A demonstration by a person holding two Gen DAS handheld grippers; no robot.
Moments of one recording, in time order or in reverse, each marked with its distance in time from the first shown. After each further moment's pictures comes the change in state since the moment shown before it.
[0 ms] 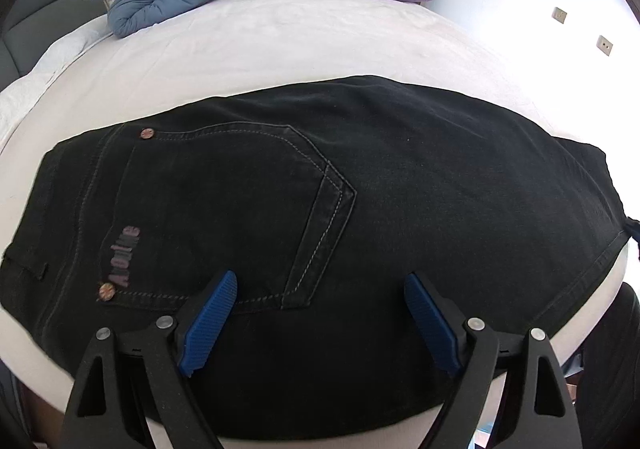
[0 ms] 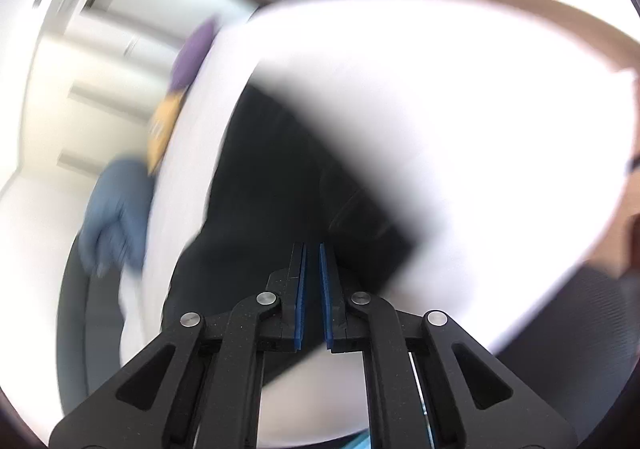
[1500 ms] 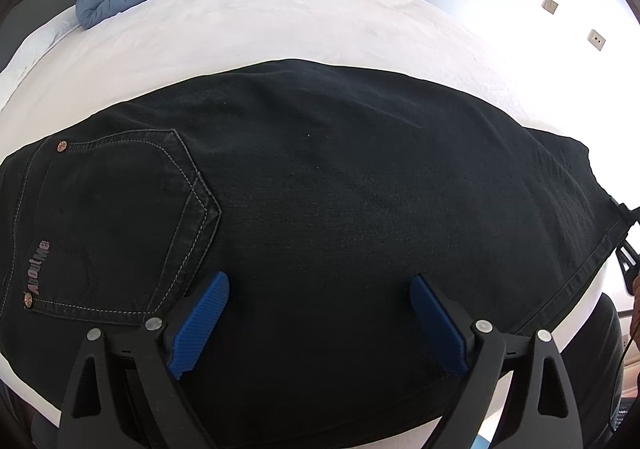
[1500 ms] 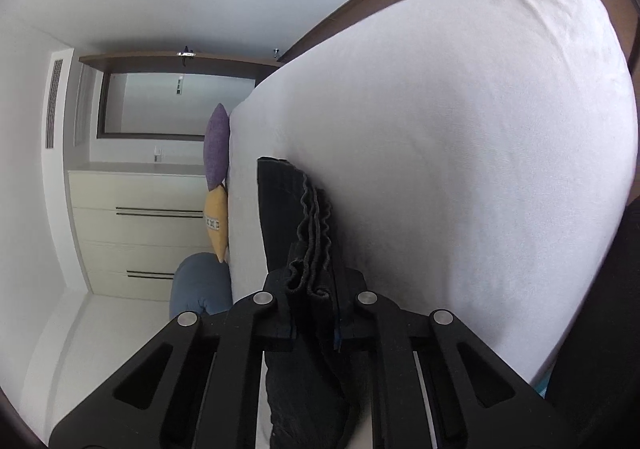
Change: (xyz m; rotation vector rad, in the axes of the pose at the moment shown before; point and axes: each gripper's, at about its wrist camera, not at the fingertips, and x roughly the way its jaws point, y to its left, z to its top) left arm 0.032 -0.068 0.019 0.002 0.072 -0.086; right arm 0.003 -0.005 -0.003 0.347 -0.133 0.252
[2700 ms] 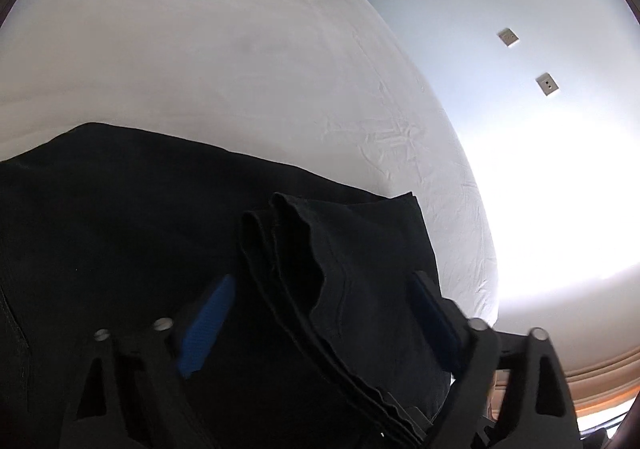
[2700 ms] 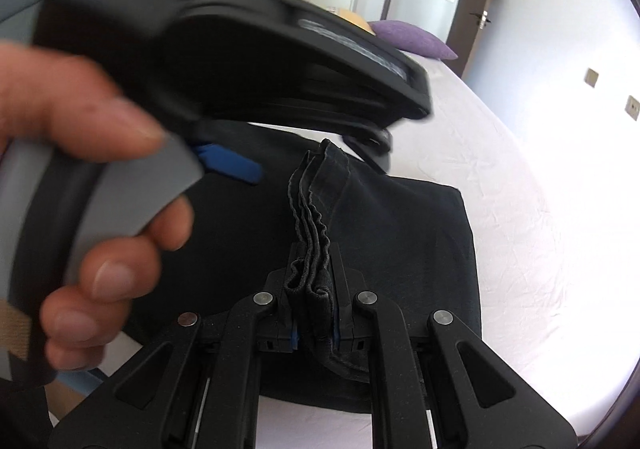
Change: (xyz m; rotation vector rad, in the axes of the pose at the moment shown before) left arm 0.031 -0.051 0.108 -0.108 0.140 -0.405; right arm 0.052 0.159 -0.317 -1.617 0.206 -0.340
